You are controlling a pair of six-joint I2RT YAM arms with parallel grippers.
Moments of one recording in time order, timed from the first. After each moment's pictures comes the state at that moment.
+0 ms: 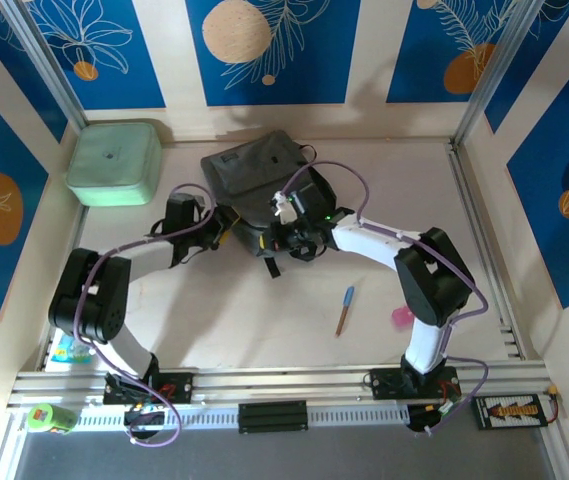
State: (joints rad) left arm -0.25 1.64 0.78 0.24 0.46 -1.11; right arm 0.66 1.81 1.21 -0.25 -0.49 0.47
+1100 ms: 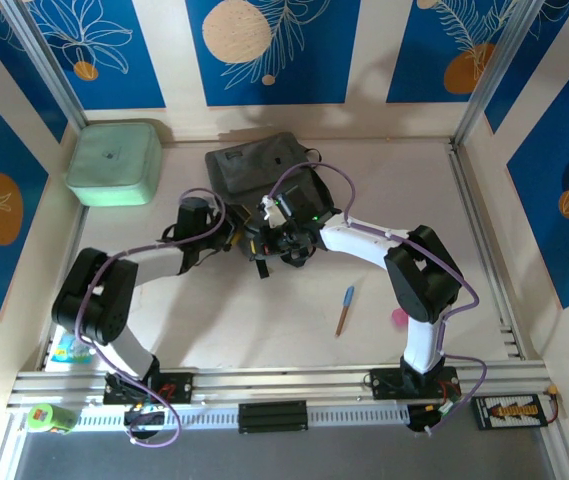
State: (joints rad) left arm -0.36 1.65 0.77 0.33 0.37 -1.20; right arm 0.71 1.86 1.28 -0.31 -0.44 0.47
